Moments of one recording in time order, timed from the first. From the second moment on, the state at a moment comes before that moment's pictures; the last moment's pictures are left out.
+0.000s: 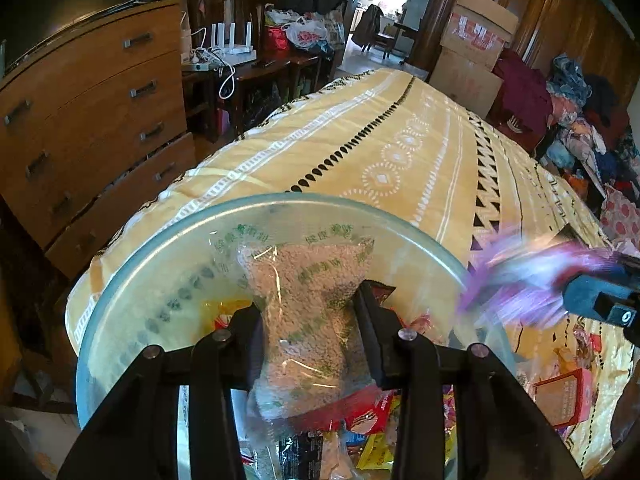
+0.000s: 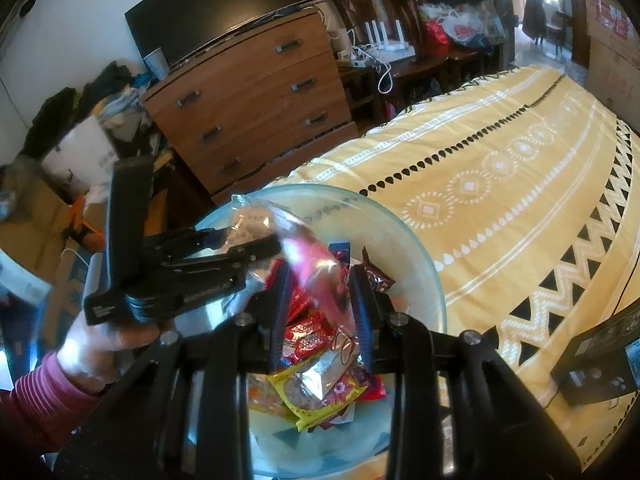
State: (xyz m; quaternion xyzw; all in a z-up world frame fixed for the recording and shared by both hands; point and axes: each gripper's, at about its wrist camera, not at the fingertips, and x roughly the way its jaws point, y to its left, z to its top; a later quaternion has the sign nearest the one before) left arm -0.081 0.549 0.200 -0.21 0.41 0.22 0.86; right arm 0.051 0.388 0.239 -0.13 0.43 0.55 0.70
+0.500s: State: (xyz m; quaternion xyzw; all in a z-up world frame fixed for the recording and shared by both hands) left arm -0.104 0.550 0.203 -0.24 0.38 0.22 0.87; right arm 0.028 0.365 0.245 -0.11 0.35 0.56 0.74
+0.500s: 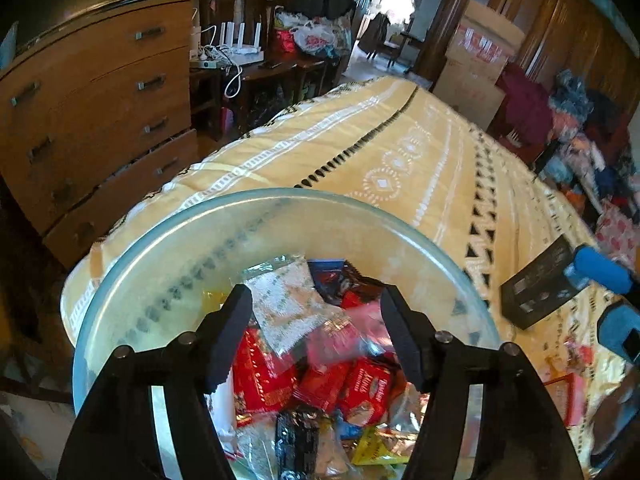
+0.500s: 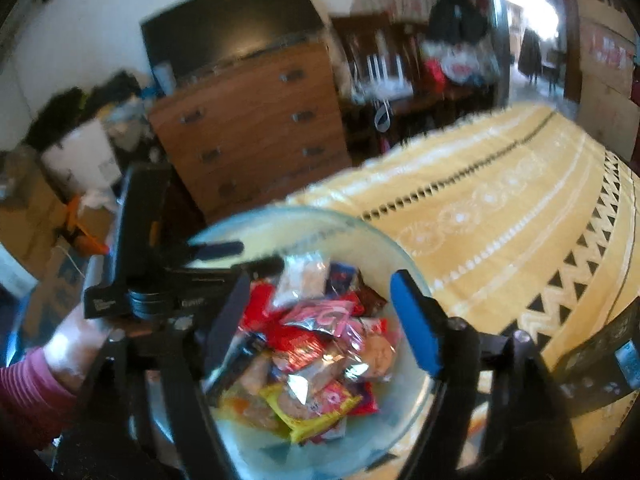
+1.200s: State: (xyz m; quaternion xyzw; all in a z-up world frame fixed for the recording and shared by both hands) left arm -0.163 0.530 0.217 -0.29 0.31 0.21 0.88; right arm -0.008 0.394 0.144 -0.07 0.39 0.58 0.71
